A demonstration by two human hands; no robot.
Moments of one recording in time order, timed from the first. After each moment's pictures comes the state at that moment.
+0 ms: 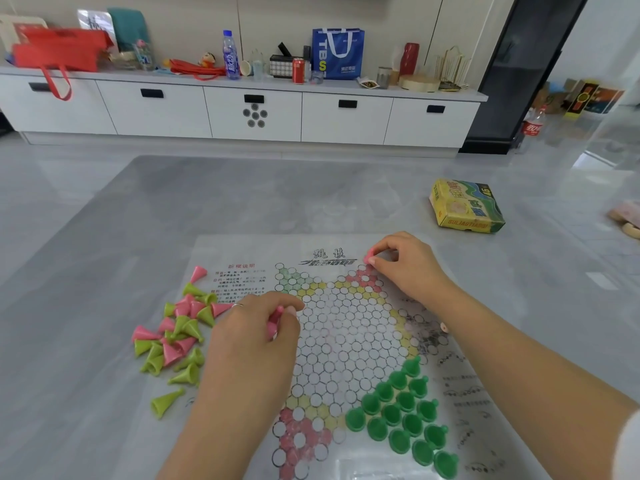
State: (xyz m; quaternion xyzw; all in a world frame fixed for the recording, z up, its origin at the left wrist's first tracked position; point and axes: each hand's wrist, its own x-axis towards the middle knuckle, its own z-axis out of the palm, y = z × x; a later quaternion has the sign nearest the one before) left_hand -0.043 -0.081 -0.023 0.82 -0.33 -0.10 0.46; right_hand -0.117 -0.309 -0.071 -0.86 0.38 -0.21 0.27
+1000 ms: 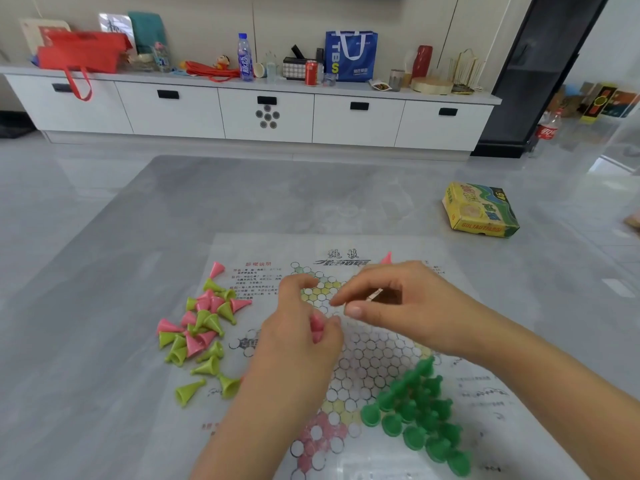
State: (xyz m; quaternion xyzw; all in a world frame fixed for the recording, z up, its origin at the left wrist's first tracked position) left_hand -0.051 -0.083 -0.027 0.77 -0.34 -0.21 0.50; right_hand -0.141 -0.208 0.004 -0.88 0.16 -0.08 0.45
